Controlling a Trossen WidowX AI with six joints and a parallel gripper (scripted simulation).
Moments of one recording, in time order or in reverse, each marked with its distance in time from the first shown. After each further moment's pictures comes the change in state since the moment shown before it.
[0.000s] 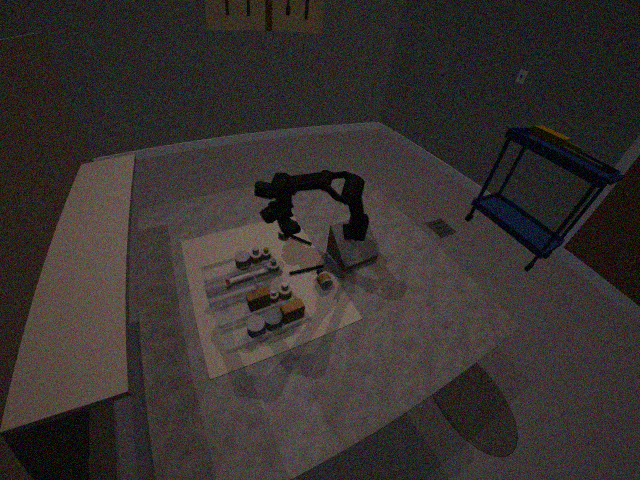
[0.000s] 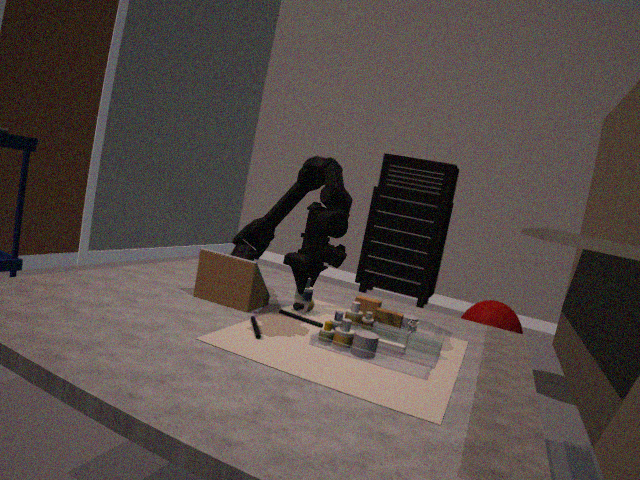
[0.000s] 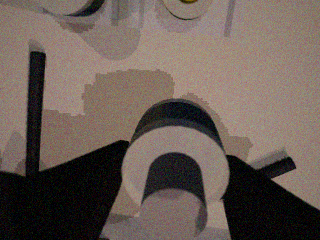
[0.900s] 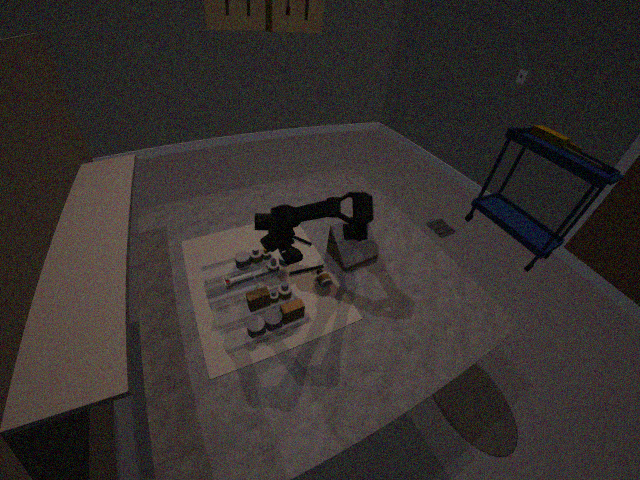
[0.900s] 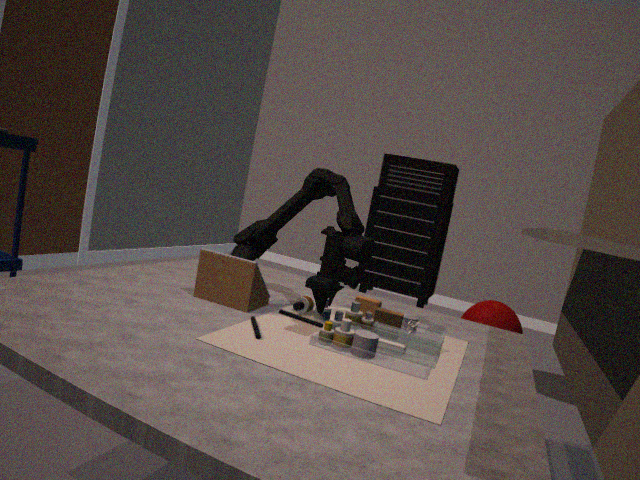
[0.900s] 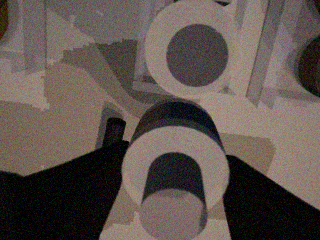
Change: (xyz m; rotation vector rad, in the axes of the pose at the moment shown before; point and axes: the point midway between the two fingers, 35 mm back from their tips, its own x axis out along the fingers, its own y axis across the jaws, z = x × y) arm 0.056 0.084 0.030 -0.039 -0.011 0.009
